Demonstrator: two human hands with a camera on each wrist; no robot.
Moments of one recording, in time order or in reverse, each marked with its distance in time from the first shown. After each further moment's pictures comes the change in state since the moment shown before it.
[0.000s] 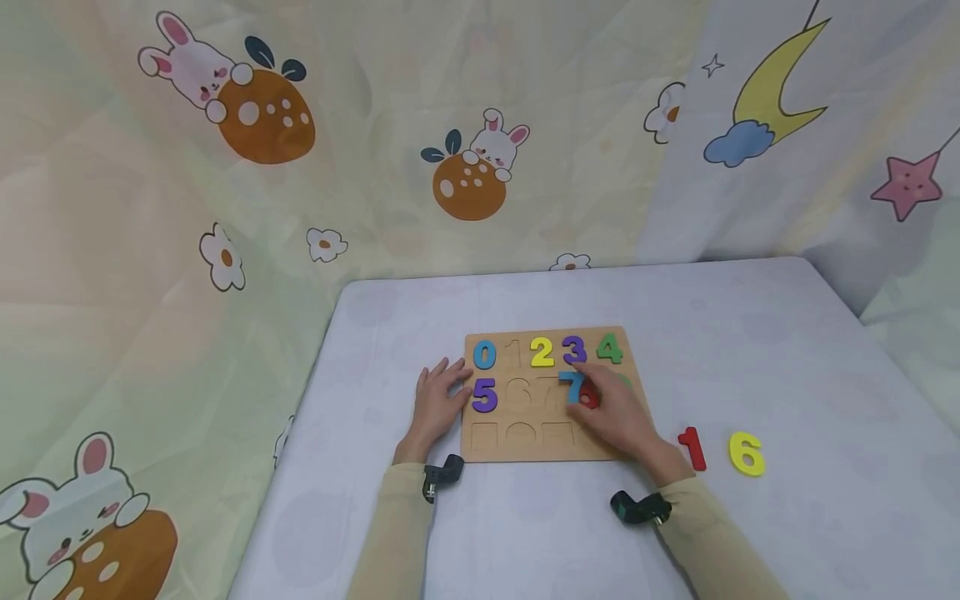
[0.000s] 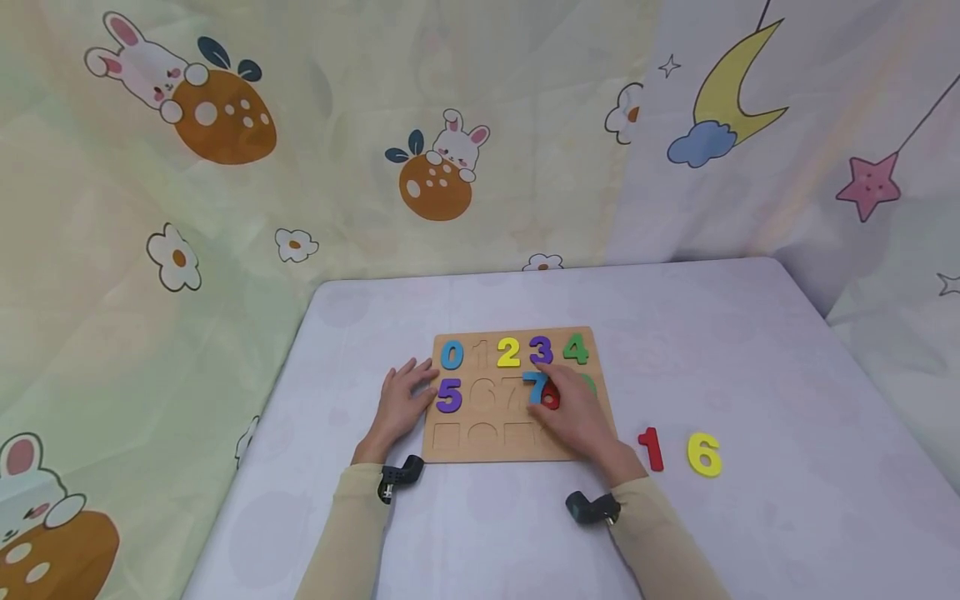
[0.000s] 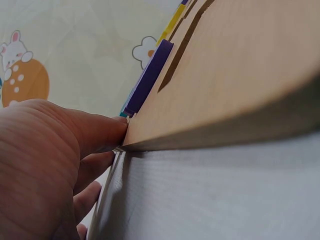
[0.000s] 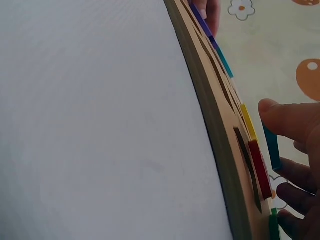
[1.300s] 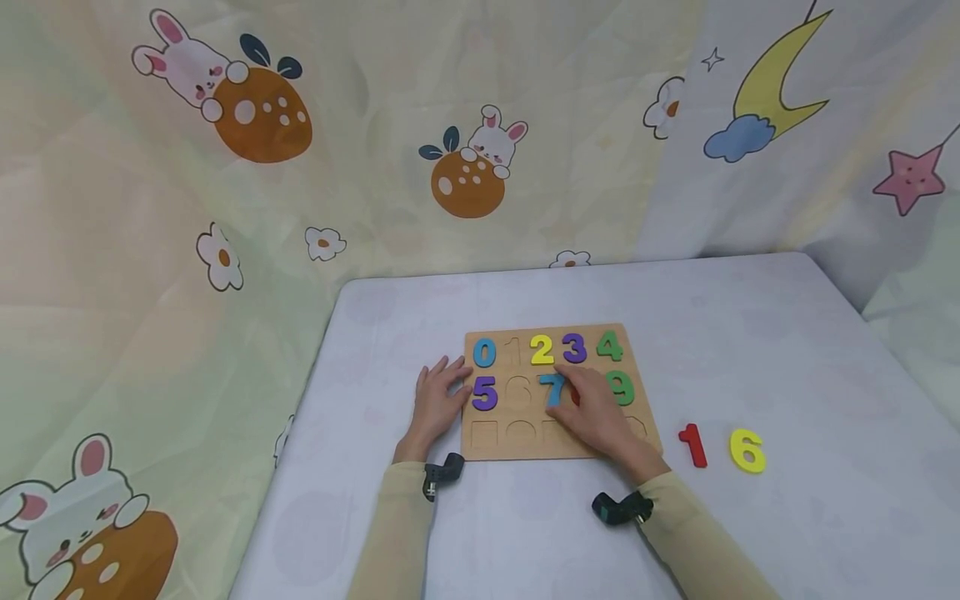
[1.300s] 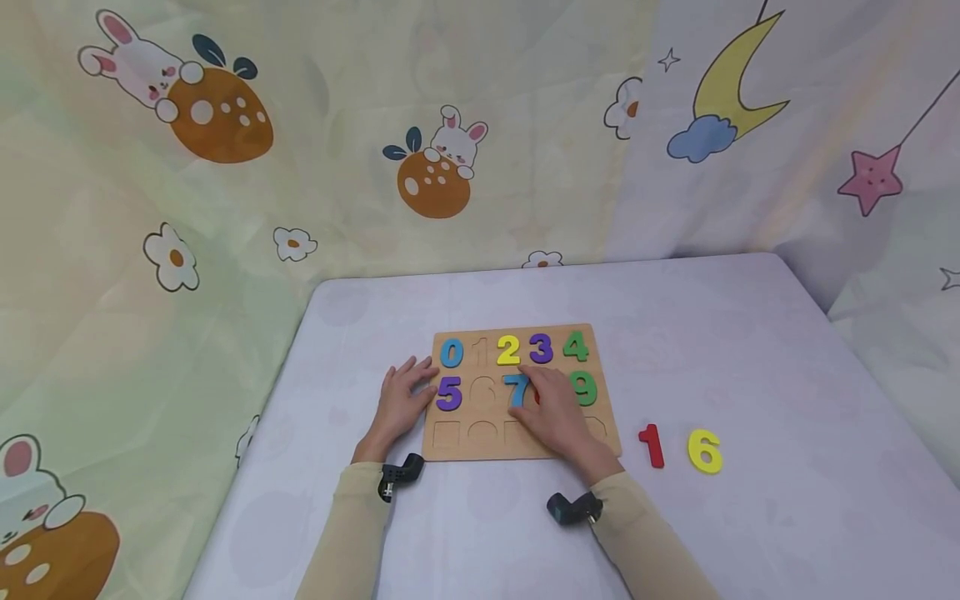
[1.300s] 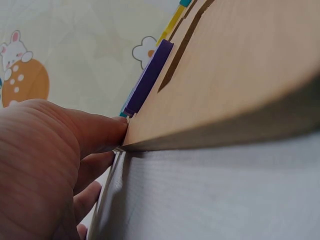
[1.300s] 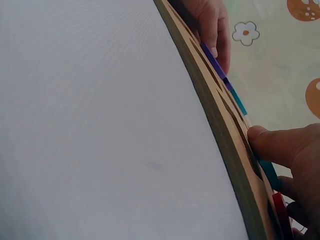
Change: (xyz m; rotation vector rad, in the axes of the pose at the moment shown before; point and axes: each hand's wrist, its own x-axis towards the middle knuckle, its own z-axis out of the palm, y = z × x) left_hand 0.001 -0.002 0.001 -0.003 -0.008 -0.009; right_hand 0.005 -0.013 0.026 -0.008 0.024 -0.054
